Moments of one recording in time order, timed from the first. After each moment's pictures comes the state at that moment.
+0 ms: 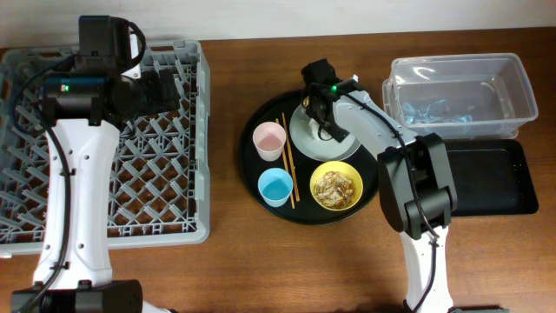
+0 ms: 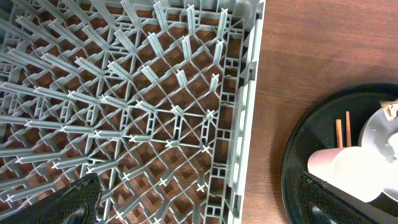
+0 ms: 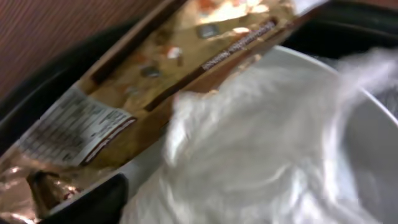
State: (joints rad) left arm -0.03 1.68 1.89 -1.21 -0.12 -0.16; right arm 0.35 2.28 1.76 -0.75 0.26 1.12
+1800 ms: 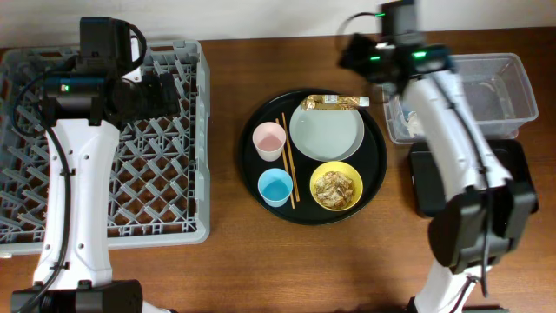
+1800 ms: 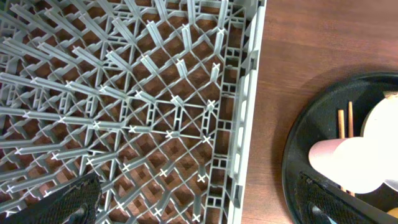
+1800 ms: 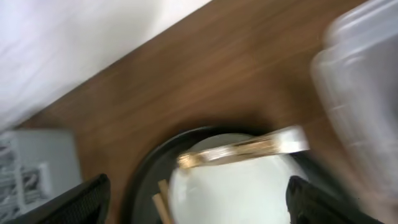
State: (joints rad) left arm -0.03 1.68 1.89 -1.24 -0.11 -0.16; right arm 0.20 1.96 1.87 -0.78 -0.01 0.68
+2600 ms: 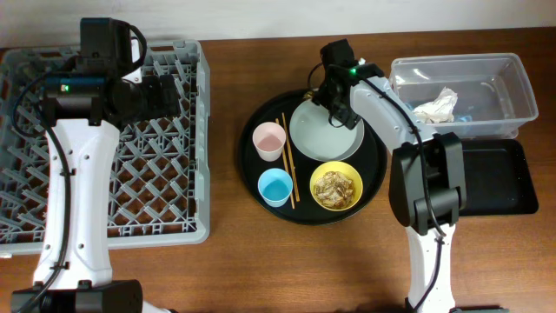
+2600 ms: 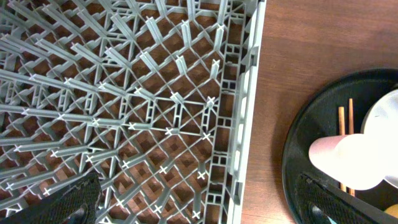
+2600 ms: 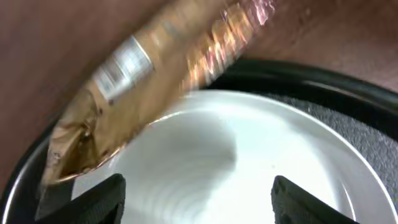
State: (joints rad) left arm -0.03 1.68 1.89 -1.25 -0.11 -0.16; right arm 0.27 2.28 1.87 -0.83 0.11 0.94
